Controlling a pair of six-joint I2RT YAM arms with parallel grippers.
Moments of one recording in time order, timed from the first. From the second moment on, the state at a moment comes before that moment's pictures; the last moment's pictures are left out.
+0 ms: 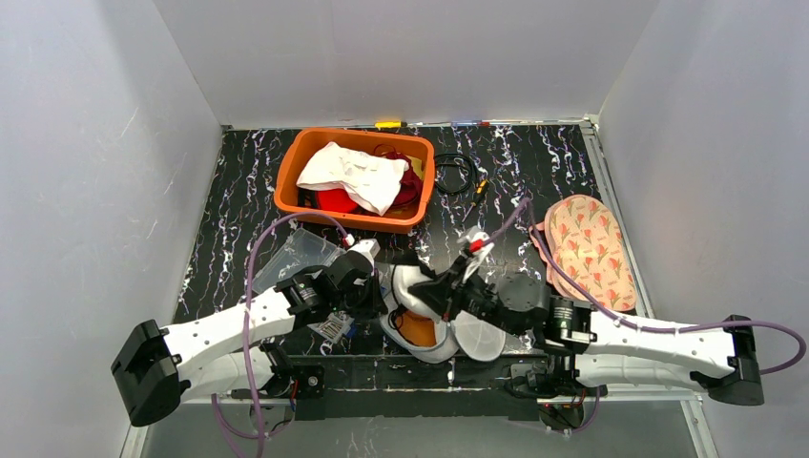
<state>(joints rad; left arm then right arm) -0.94 1.03 0.61 -0.45 -0.02 -0.79 1.37 0.83 0.67 0.02 0.26 0.47</state>
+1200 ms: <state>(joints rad) -0.94 0.99 0.91 -0.65 -0.11 -0.86 1.37 0.90 1.02 -0.53 0.74 0.09</state>
